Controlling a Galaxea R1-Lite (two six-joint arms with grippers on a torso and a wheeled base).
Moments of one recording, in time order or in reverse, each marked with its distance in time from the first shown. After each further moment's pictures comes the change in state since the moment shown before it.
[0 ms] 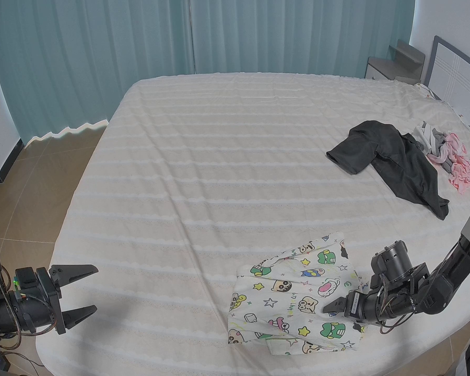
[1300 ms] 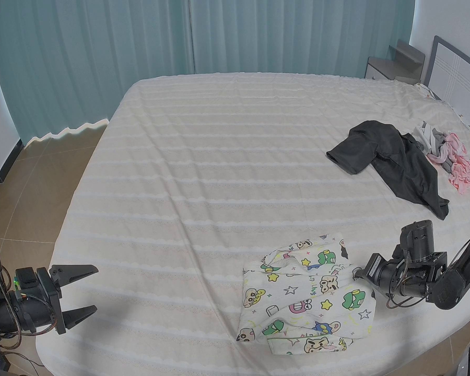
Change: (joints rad) left arm 0.001 0.006 0.000 0.000 0.001 0.001; right arm -0.129 -0.049 0.060 -0.346 -0.073 0.110
